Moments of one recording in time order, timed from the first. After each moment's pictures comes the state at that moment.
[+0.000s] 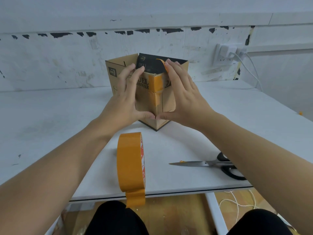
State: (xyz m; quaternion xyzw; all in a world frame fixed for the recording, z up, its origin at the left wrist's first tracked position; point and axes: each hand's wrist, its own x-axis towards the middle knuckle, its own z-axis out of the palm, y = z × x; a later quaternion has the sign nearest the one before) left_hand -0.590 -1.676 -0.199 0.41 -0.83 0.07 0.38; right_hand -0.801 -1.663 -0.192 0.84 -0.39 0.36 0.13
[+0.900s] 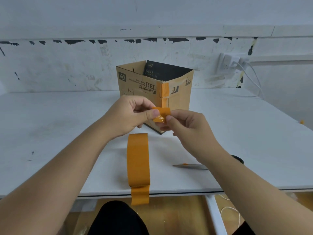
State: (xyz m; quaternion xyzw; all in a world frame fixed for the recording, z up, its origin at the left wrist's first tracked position) left_hand -0.594 -1.617 -0.171 0.41 -0.77 -0.28 0.40; right_hand -0.781 -1.586 -0.200 0.68 -0.37 0.51 -0.38
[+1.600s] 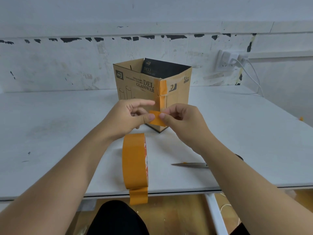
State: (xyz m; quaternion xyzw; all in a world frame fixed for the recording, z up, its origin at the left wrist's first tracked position) left_hand -0.588 -1.634 -0.196 0.41 -0.75 -0.31 0.43; right_hand -0.780 -1.610 -0.204 0.67 -0.46 0.48 -0.33
